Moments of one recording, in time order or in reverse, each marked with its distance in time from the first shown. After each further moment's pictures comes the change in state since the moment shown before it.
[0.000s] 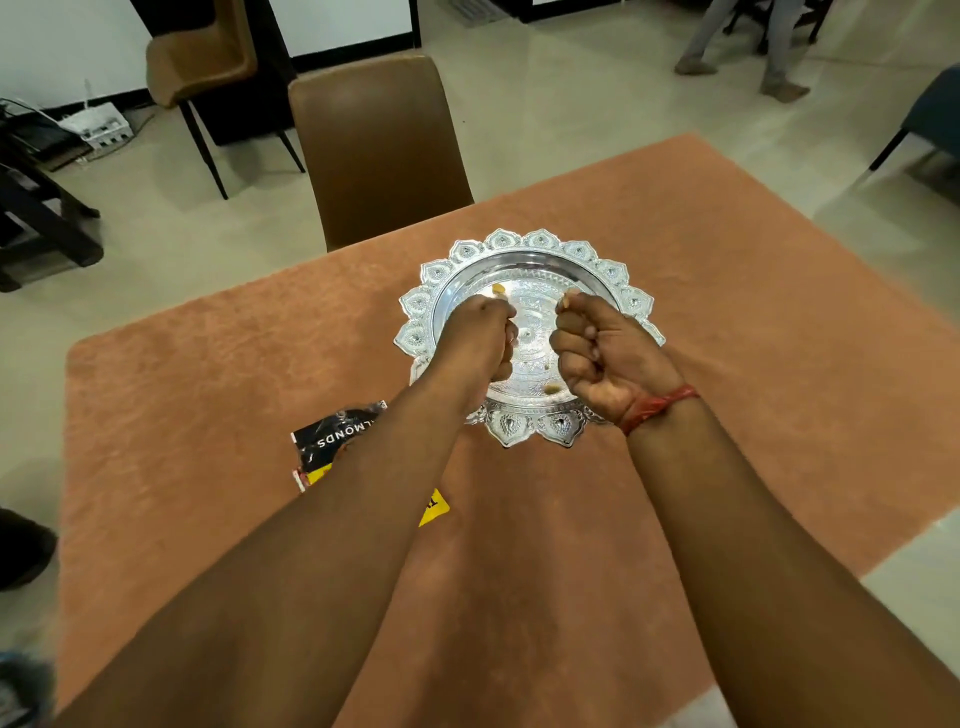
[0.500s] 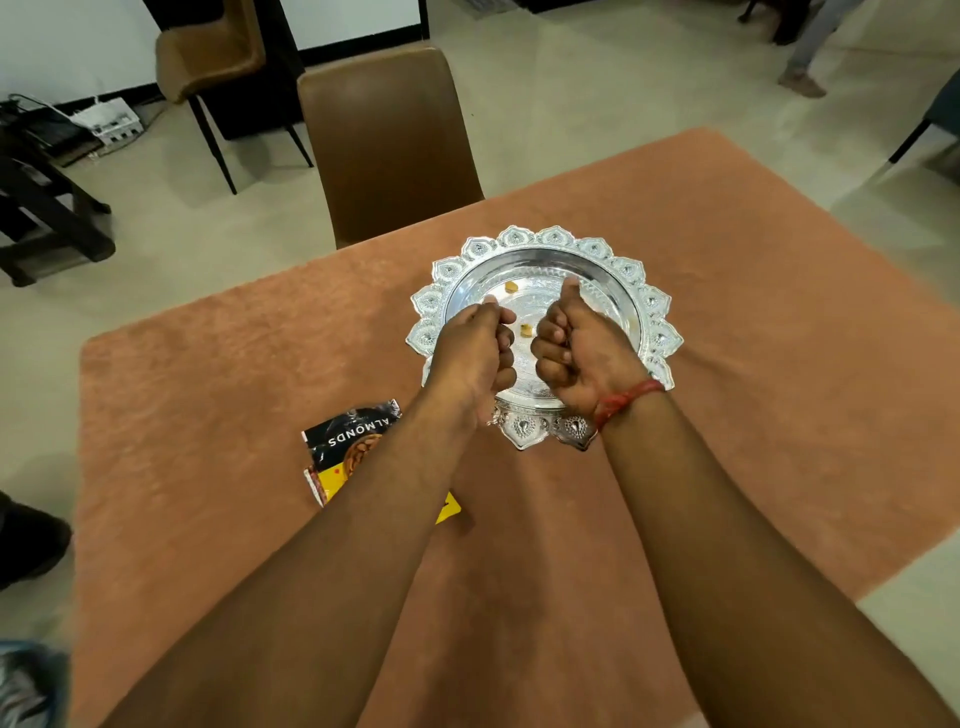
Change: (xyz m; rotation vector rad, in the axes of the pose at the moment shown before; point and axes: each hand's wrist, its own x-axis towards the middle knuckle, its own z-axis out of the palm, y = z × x) left_hand -0.015 -0.005 -0.014 -0.268 0.069 -0.076; right_hand 0.027 0.026 0.013 -0.149 0.135 -0.049
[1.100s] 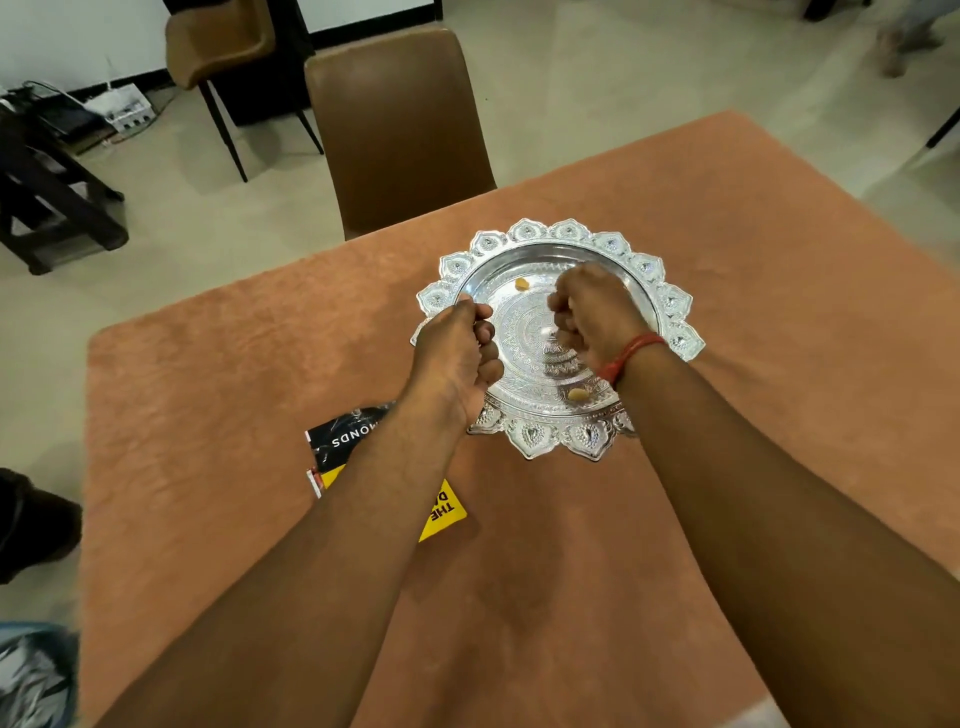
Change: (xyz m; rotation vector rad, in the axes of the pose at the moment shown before) left_hand 0.011 0.007 -0.012 -0.181 0.088 -0.071; right_hand 0.055 -0.020 -0.006 -0.594 0.207 -0.148
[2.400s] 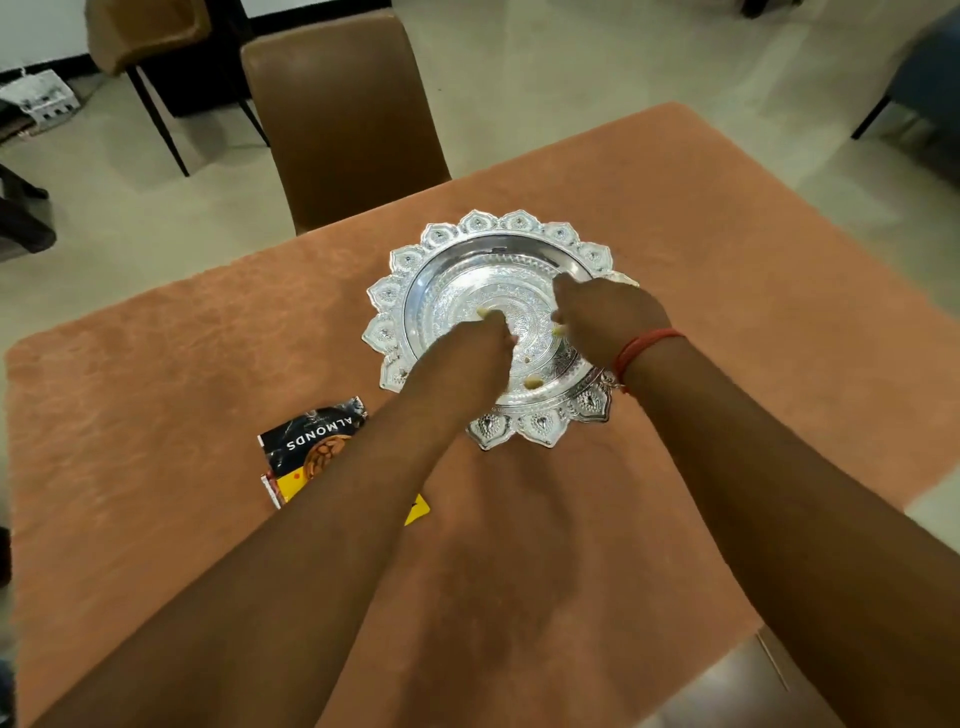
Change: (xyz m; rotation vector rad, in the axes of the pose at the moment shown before) left_hand 0.002 -0.027 0.012 1.613 -0.238 0.699; right_hand -0.023 -0.002 -0.063 -1.532 -0.009 -0.460
